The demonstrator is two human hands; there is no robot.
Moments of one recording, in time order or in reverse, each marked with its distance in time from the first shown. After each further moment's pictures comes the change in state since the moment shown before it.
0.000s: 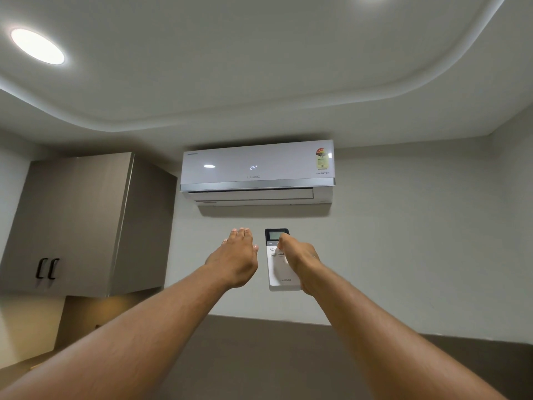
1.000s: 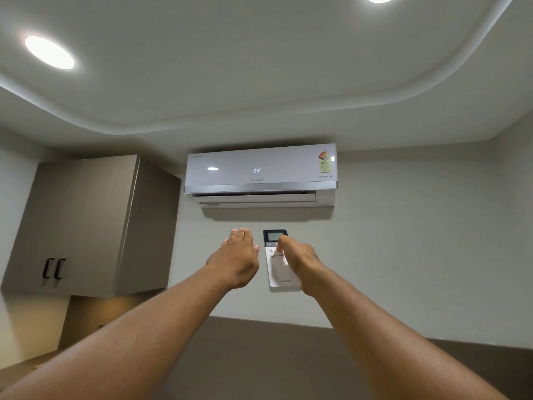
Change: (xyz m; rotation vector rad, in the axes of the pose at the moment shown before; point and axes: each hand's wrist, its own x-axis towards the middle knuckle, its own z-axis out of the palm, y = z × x) left_hand -0.008 -0.004 -0.009 -0.006 0.021 -0.016; right_hand -0.014 -0.007 0.004 0.008 -0.058 -0.034
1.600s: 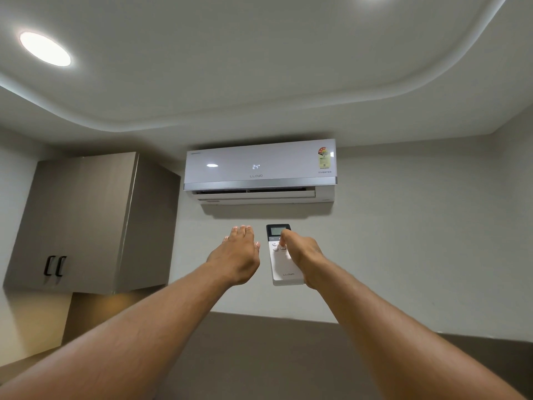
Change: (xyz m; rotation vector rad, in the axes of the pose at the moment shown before) left_hand -0.003 0.007 0.001 0.011 -0.007 0.006; right_hand 0.001 -0.001 -0.011 -0.001 0.013 -0.004
